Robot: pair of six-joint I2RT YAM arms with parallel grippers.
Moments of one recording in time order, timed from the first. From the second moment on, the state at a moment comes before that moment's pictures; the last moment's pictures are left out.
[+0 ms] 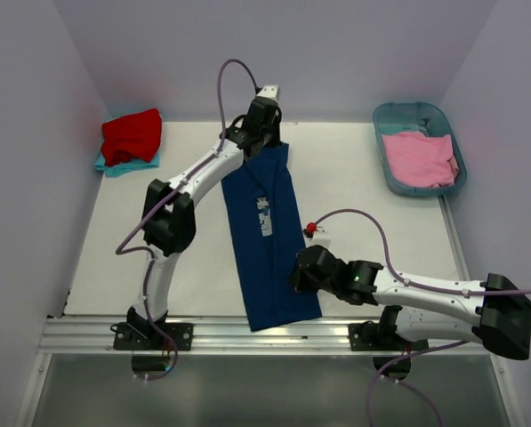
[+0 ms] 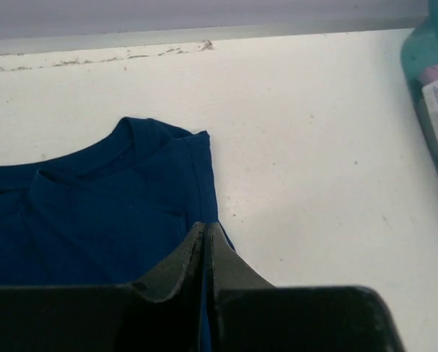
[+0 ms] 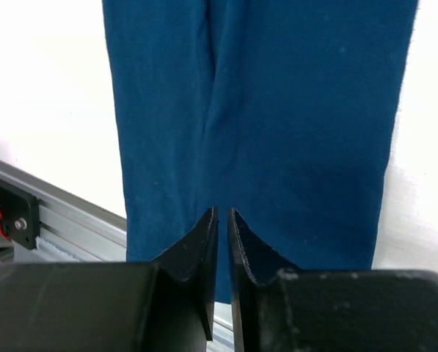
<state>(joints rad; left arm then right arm) -0.57 2.13 1.96 -0.35 -0.18 -0.40 1.13 1.08 0.57 -0.33 0.28 1.00</state>
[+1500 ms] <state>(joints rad) -0.54 2.51 2.11 -0.38 -0.18 -0.18 1.13 0.97 0.53 -0.33 0.25 0.99</state>
